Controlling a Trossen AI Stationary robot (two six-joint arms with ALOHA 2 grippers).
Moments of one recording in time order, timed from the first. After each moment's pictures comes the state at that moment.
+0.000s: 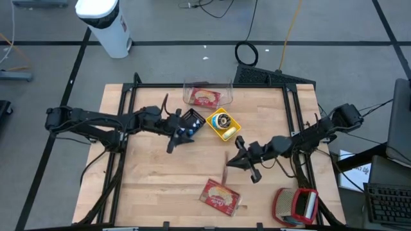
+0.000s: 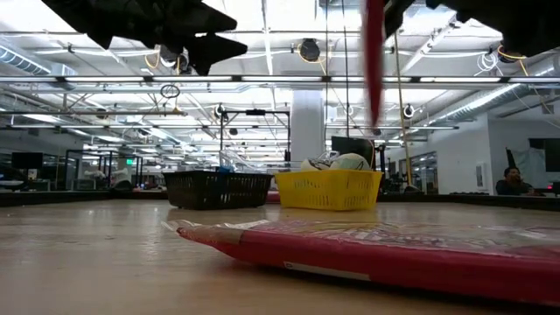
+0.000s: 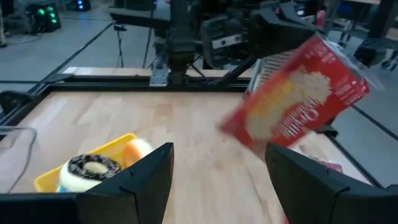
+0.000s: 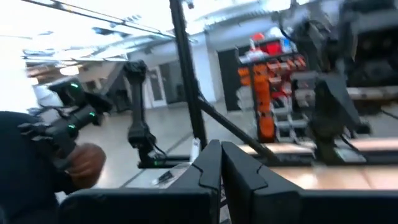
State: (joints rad) left arm 0.09 1.17 0.63 0.33 0.26 0.00; right arm 0.34 1.40 0.49 1.15 0.00 0.19
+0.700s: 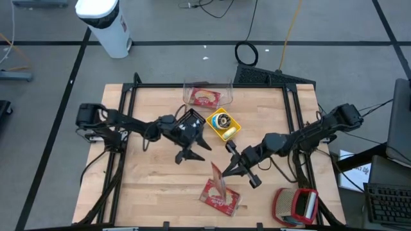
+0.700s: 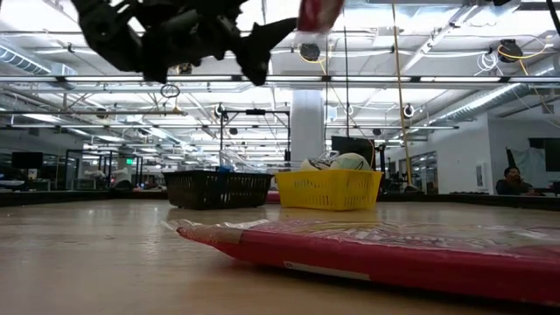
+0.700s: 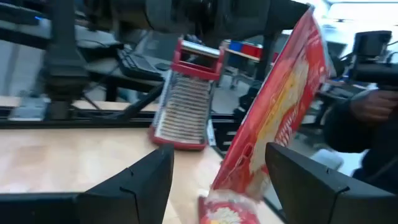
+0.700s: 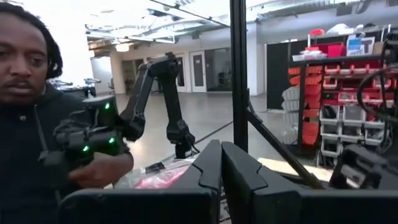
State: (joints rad) left arm 0.03 1.61 0.69 0.95 0.61 -0.24; right arm 0.32 1.40 0.77 0.84 -0.24 0.11
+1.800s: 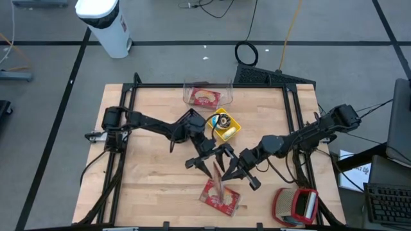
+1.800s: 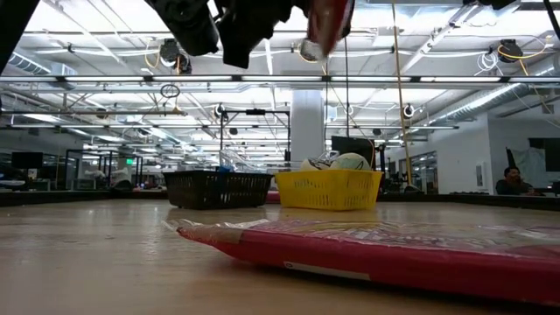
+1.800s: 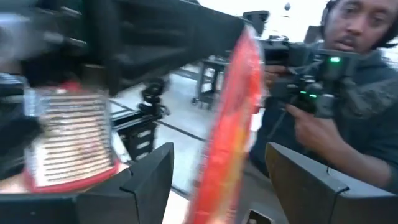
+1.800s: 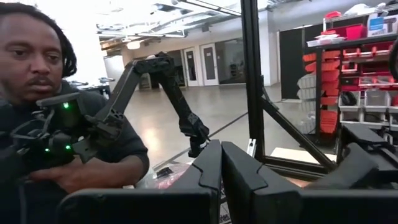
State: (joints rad) left arm -0.02 1.93 1.19 0.77 1.10 -0.13; right arm 0.32 1.44 0.77 0.85 -0.28 0.17
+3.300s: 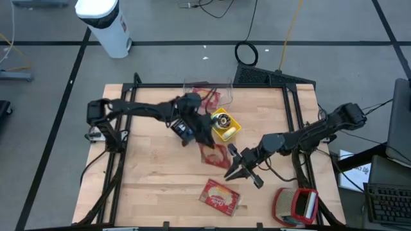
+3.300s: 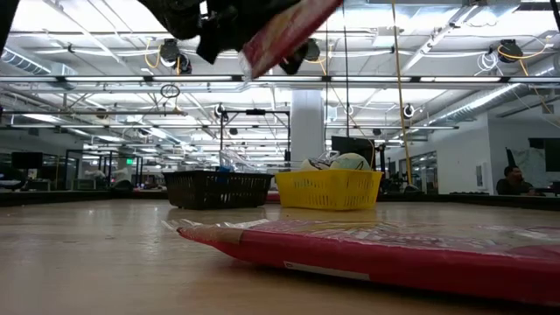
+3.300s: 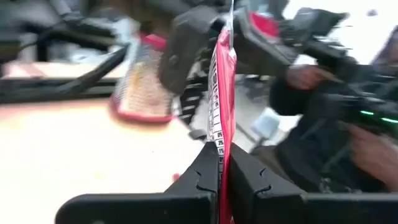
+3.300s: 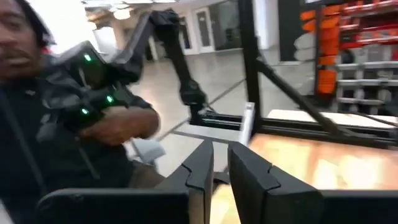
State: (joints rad) left arm 0.19 1.72 1.17 0.26 1.06 -0.08; right arm 0.32 1.34 0.77 0.60 -0.29 0.19
